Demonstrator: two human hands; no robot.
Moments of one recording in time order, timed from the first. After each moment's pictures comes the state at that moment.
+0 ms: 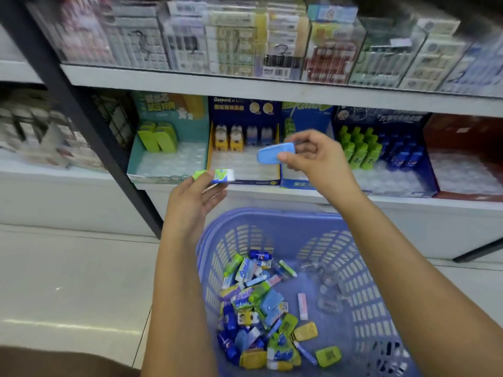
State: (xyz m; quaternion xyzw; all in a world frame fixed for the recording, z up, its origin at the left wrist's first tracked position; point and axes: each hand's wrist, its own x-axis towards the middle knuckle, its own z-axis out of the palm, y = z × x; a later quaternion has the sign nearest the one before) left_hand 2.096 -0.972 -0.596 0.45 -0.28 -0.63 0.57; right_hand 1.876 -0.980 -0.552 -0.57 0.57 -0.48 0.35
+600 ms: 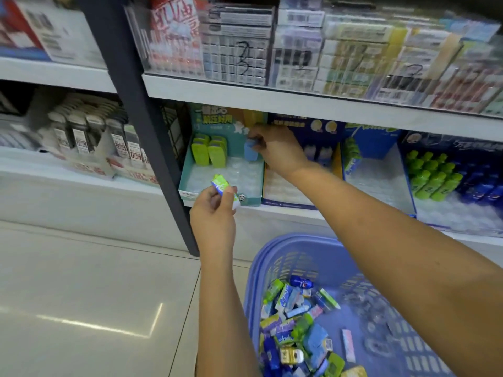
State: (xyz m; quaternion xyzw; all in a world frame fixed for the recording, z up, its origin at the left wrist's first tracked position) left_hand 2.144 -1.007 -0.623 0.57 -0.33 -0.41 0.63; right_hand 2.021 -1.135 -0.578 -0.80 0.55 -0.22 0.10
